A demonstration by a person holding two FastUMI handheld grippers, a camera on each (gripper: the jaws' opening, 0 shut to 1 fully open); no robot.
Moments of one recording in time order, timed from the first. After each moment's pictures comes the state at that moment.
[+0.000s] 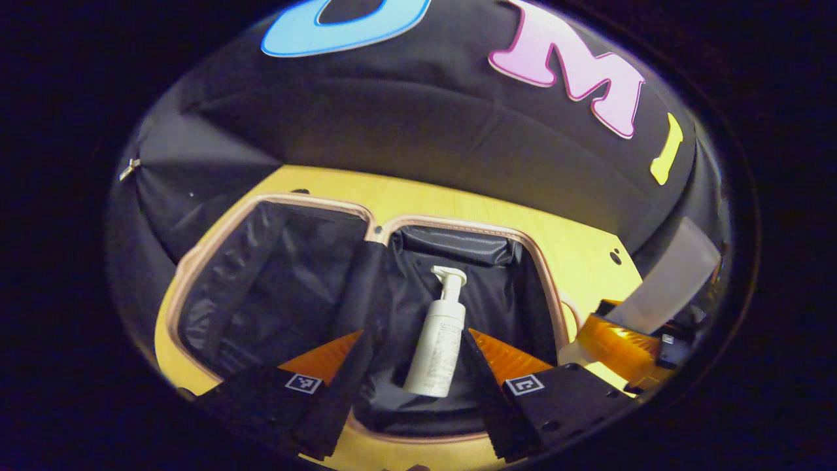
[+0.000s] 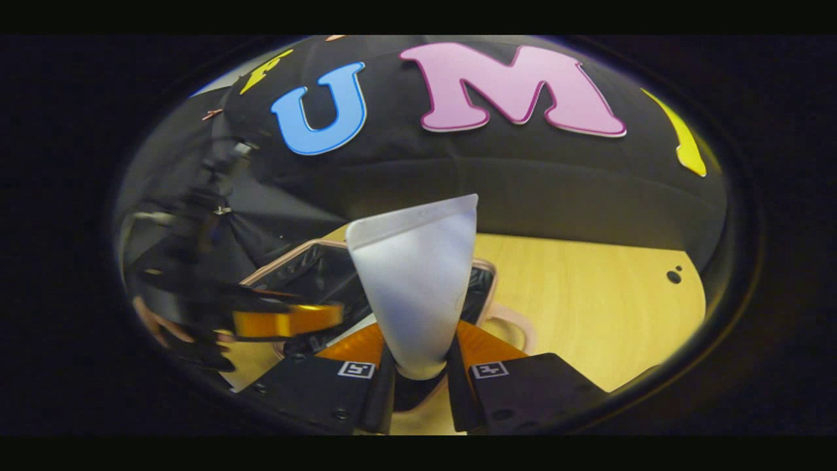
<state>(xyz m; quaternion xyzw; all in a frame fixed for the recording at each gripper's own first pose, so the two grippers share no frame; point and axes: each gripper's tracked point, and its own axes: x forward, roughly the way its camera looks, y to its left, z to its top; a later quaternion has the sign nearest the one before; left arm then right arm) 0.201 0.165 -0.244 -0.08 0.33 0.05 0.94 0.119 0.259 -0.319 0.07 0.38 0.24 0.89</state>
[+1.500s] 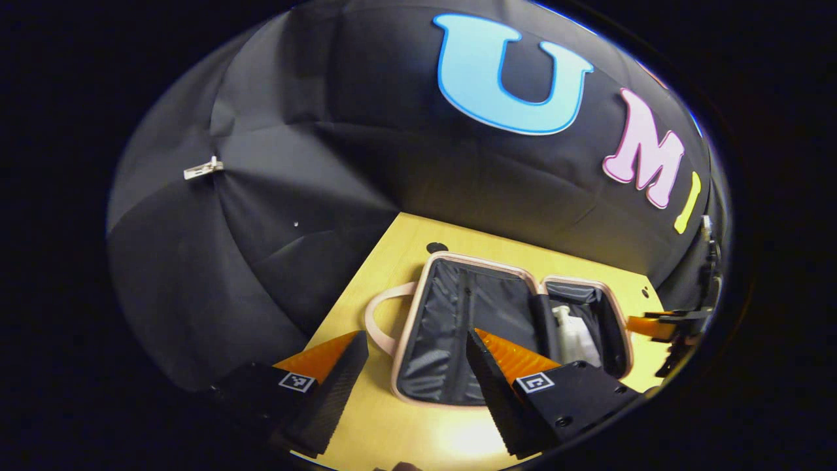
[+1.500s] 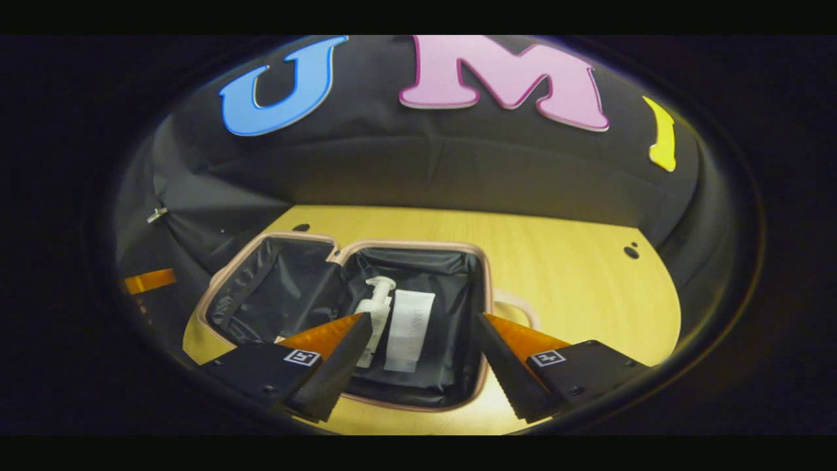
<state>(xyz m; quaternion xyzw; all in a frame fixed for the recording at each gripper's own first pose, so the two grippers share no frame) 0.172 0.430 -0.229 -0.13 0.29 0.11 0.94 0.125 0.267 -0.274 0.02 0.42 0.09 0.90</state>
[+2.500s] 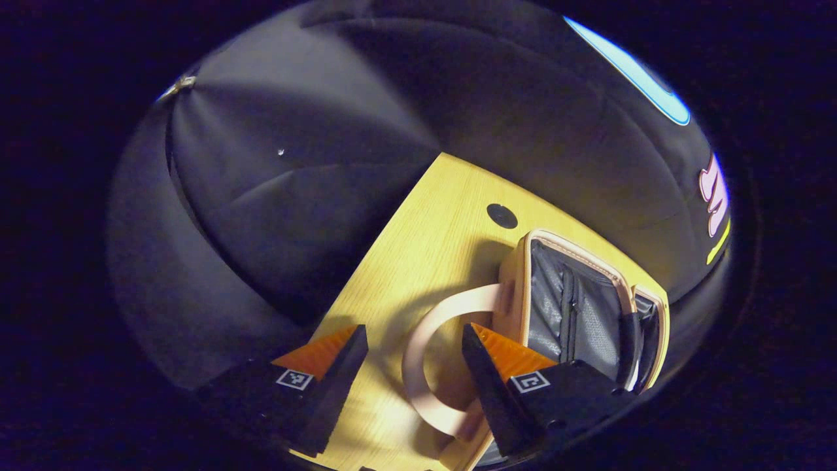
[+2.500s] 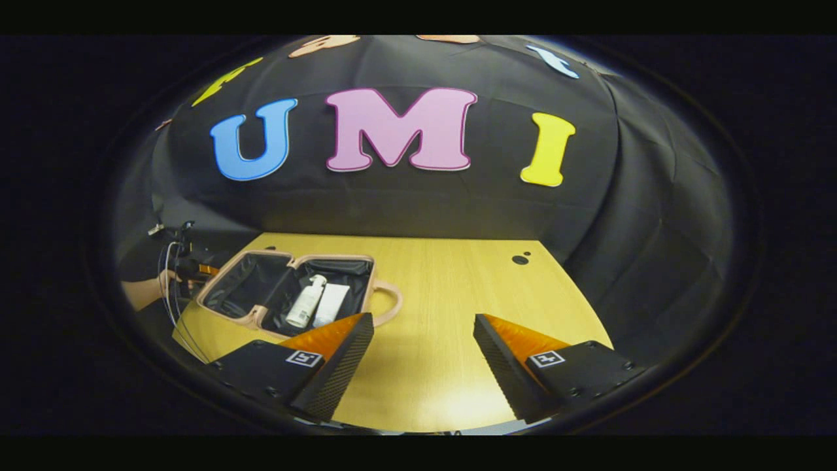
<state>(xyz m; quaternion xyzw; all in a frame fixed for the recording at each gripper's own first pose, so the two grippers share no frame) 0.265 0.502 -0.356 -0.19 0.38 0.12 0.89 -0.006 0.086 -0.159 -0.01 0.37 -0.01 0.93</state>
